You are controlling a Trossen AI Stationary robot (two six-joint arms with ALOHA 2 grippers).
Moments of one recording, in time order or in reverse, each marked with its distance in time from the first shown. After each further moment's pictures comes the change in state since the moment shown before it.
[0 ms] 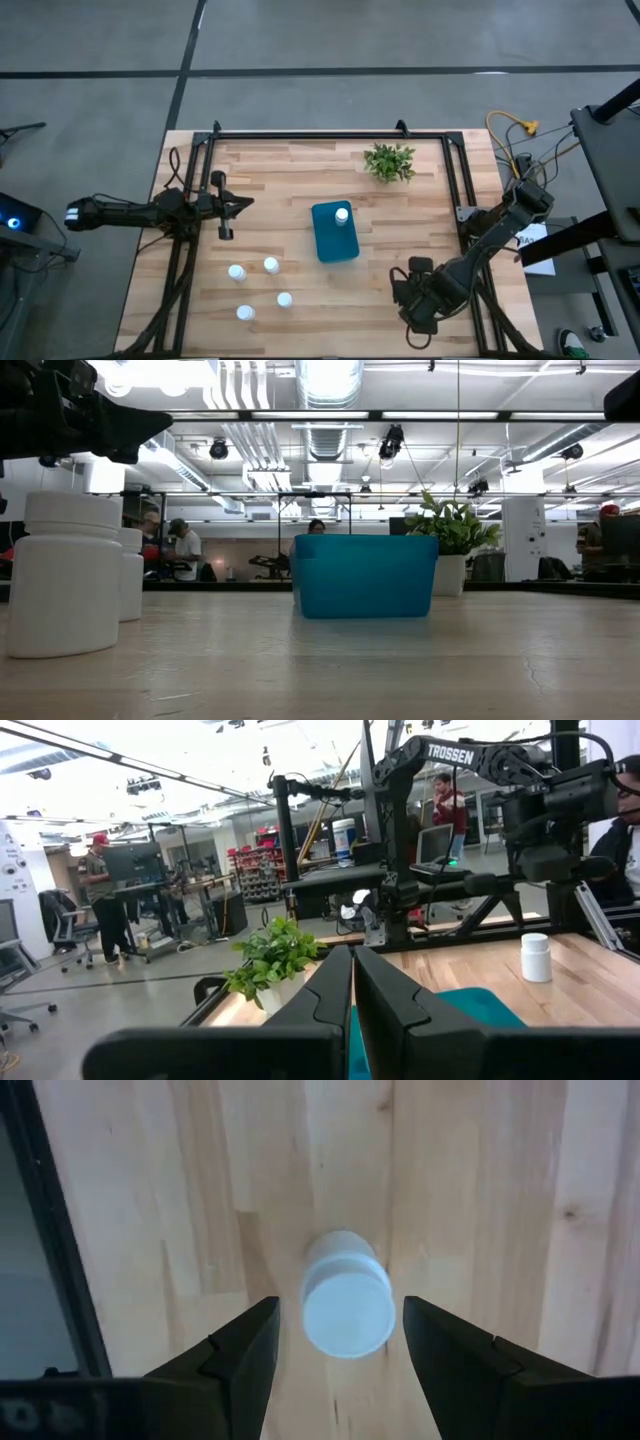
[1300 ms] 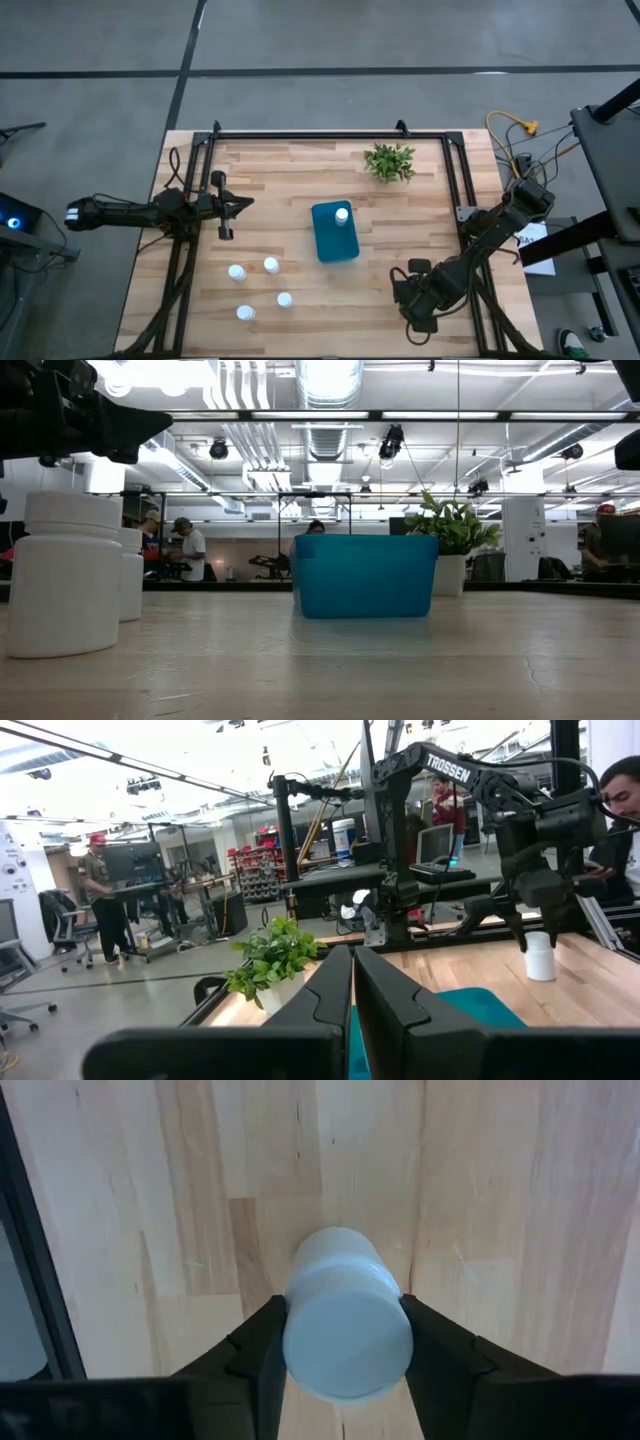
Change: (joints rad) left arm 0.000 0.000 0.000 0.000 0.000 0.000; right arm -0.001 -0.020 -0.158 0.179 -0.055 -0.011
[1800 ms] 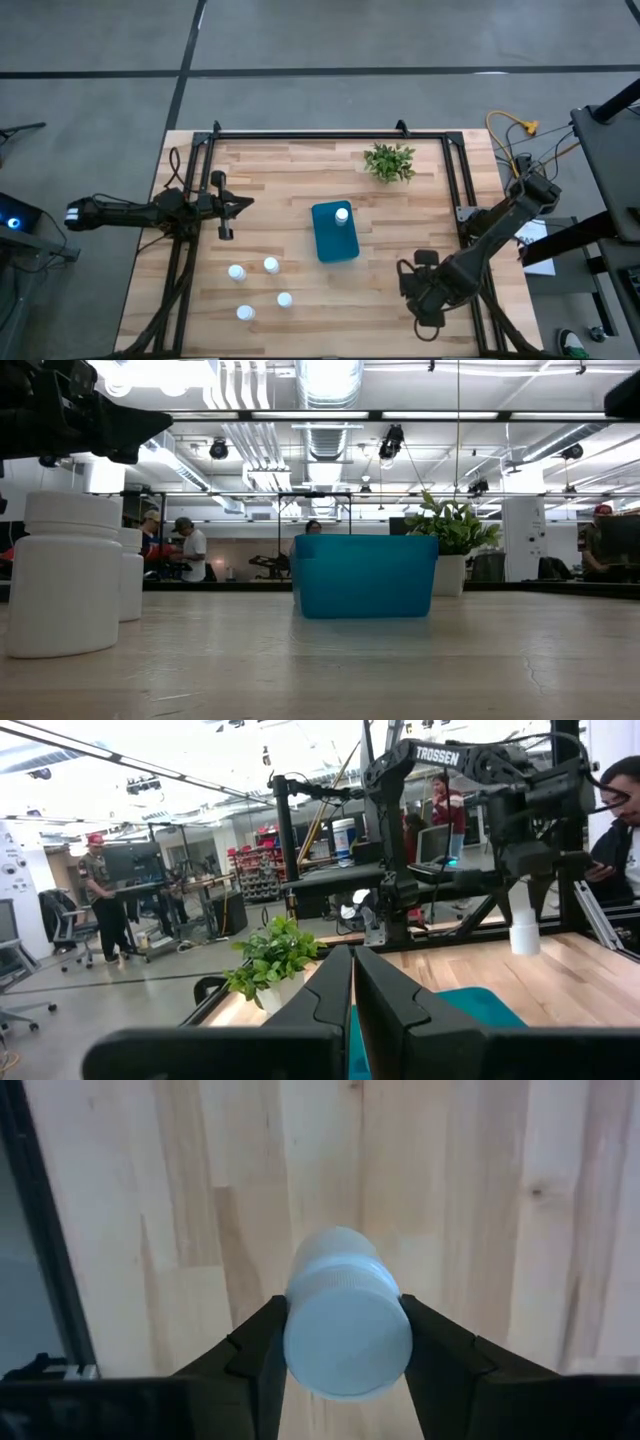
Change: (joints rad) left arm 0.000 0.000 0.000 -0.001 0.000 0.000; right arm -0.001 -0.079 0.100 -0.207 0.056 -0.005
